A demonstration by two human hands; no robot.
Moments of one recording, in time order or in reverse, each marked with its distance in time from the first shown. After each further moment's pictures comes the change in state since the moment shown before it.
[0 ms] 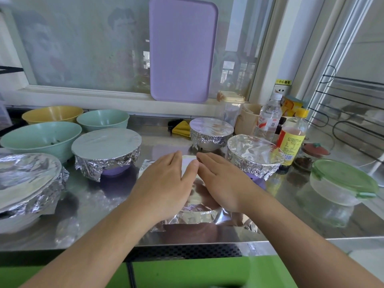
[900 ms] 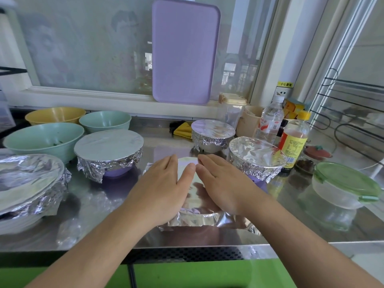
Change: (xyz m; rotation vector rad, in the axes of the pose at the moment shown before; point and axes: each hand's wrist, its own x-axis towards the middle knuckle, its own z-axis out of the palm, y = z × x) left_hand -0.009 -0.006 -0.006 -0.061 -0.016 -0.055; right_hand 0.002 -0.005 -0.004 0.057 -0.150 0.118
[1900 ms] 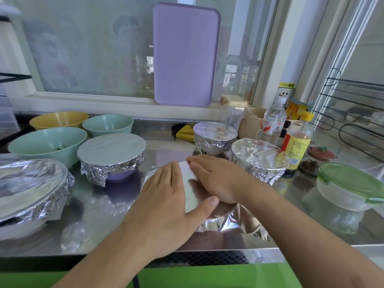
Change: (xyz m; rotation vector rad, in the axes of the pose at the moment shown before) left_hand -0.036 0.006 0.003 0.287 0.012 0.110; right_hand 0.022 -0.011 -0.021 0.195 -0.098 0.031
